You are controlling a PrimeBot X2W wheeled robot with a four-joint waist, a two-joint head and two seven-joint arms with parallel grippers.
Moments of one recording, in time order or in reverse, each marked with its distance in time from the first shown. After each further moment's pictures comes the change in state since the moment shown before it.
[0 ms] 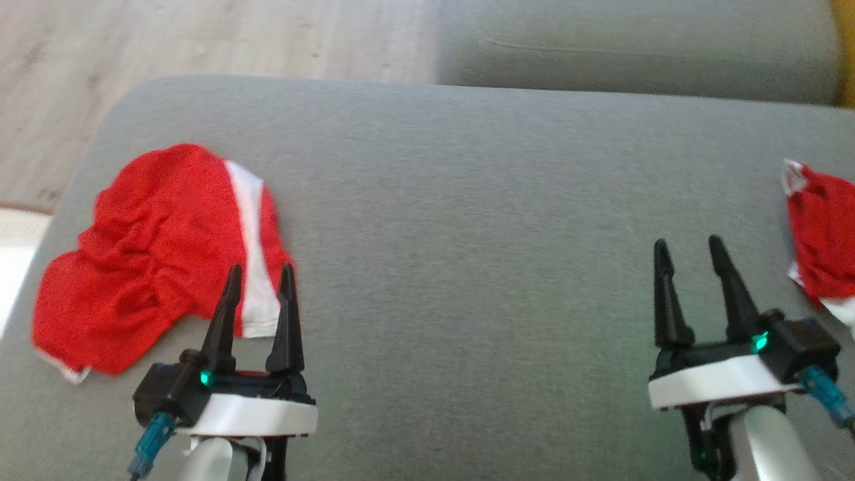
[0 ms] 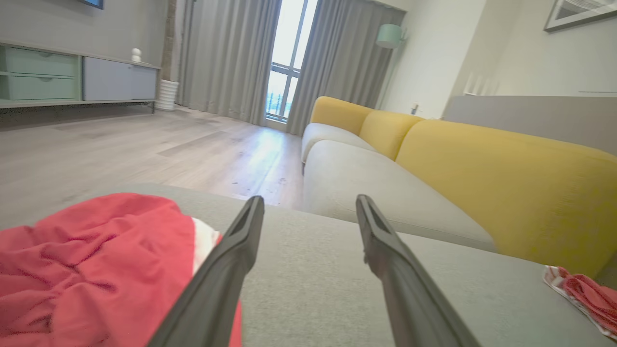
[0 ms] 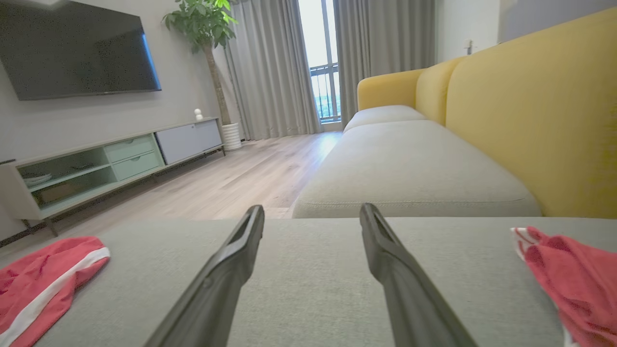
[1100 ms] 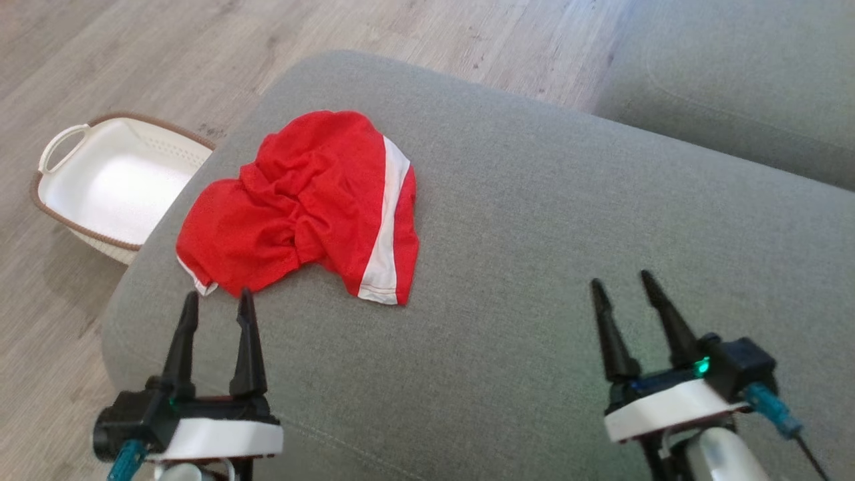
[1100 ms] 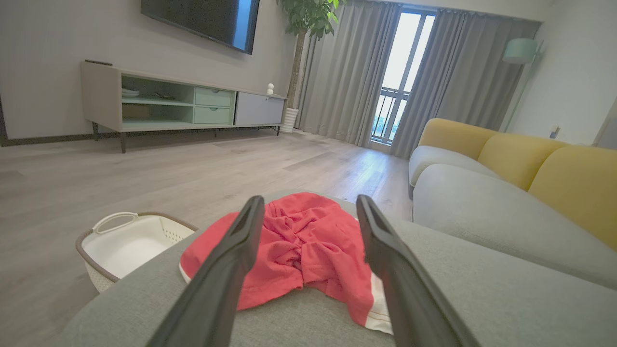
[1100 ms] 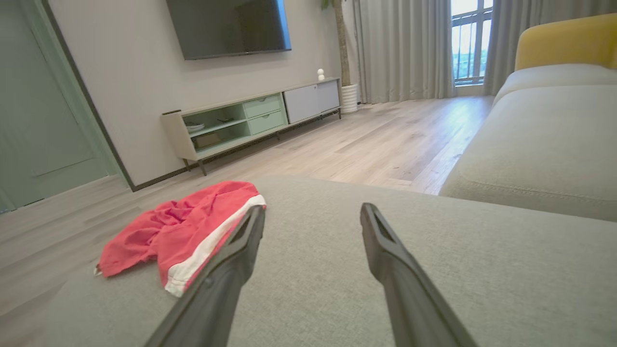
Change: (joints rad) left arm 0.070 0.002 0.111 -0.011 0.073 -0.001 0.000; right arm 0.032 0.000 0.150 0.059 0.041 0.000 0.000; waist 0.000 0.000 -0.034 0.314
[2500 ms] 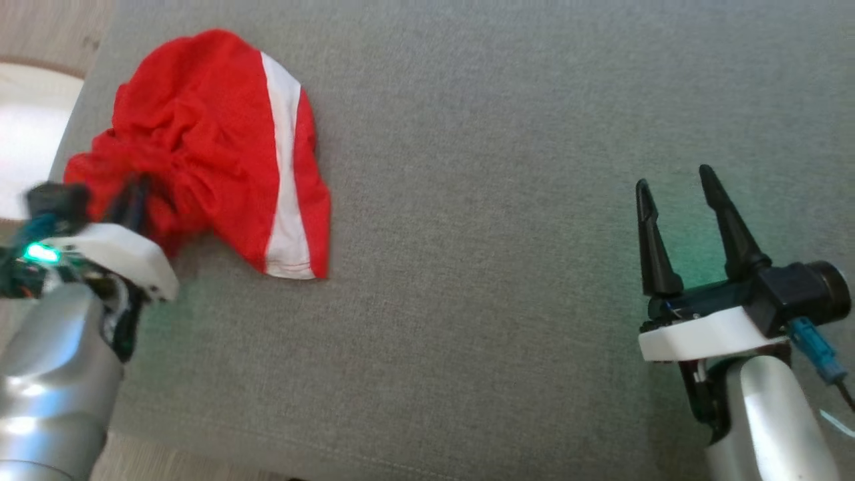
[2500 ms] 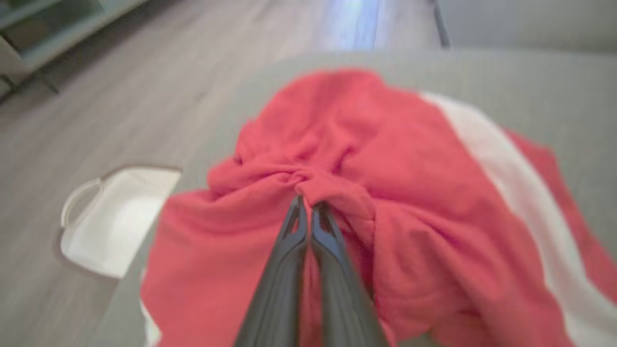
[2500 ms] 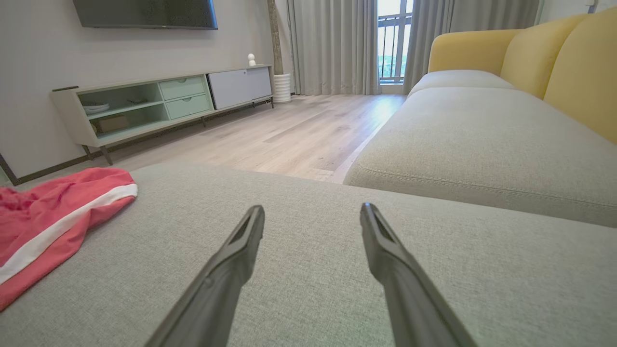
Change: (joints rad) left arm -0.704 0.317 -0.347 0.773 -0.276 -0.035 0.191; right arm -0.121 -0.002 -0.120 -0.192 -0.216 0.000 0.072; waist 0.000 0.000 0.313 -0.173
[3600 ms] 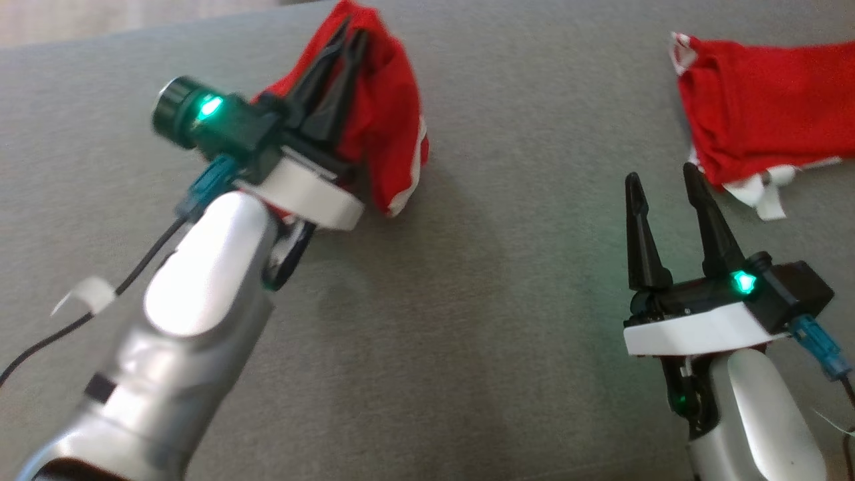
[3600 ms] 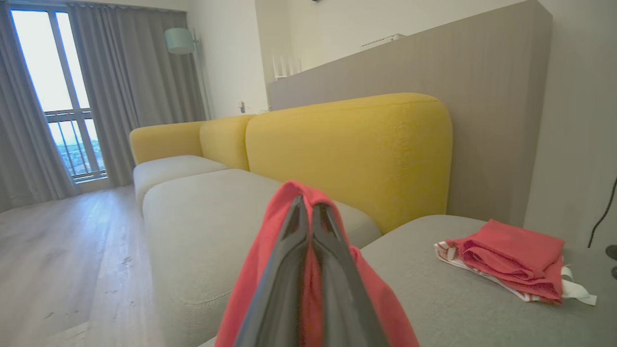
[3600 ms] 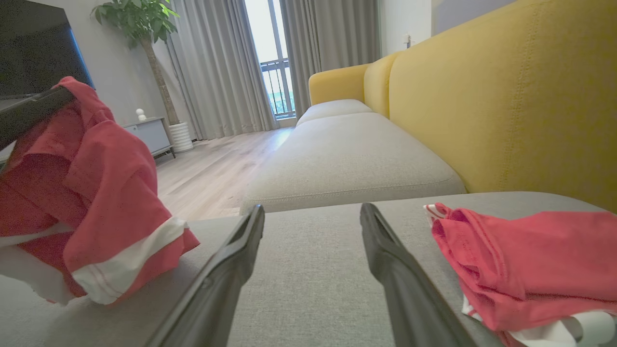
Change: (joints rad) left arm -0.075 -0.165 -0.164 -0.561 0.186 0.059 -0.123; right arm -0.035 0.000 0.060 0.074 0.193 0.000 -0.071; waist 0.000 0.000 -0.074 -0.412
